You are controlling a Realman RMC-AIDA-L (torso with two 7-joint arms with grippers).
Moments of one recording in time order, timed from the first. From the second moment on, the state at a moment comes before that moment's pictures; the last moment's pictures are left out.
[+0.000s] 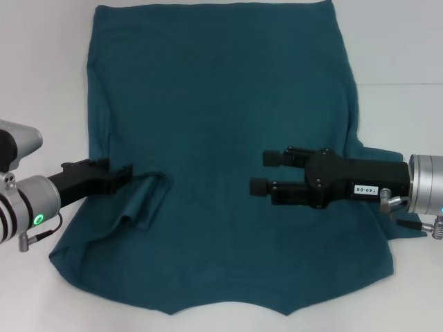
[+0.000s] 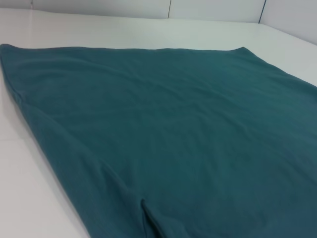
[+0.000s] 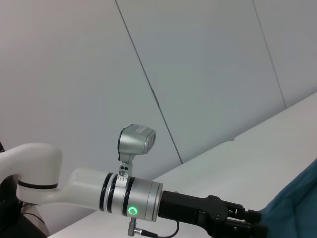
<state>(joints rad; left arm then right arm) -0.52 -2.17 0.79 0.57 1.86 0.74 -1.45 0.61 2.09 -0.84 -0.58 -1.80 -1.54 1.50</state>
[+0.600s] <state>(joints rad) -0.52 -2.18 0.80 0.58 1.86 0.71 -1.46 0.60 2.09 -0.84 -0.58 -1.80 -1.54 1.50</state>
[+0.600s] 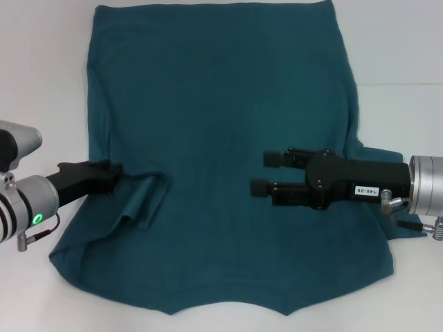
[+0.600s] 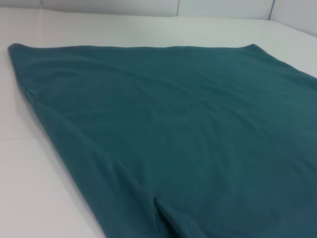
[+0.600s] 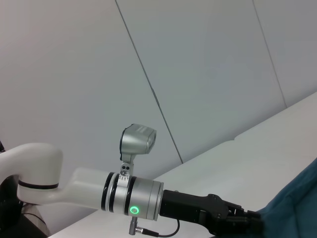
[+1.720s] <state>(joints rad) -0.54 -2.18 0.87 0.61 1.85 0.74 -1.51 0.60 2.09 -0.83 -0.58 -1.80 -1.54 1.50</state>
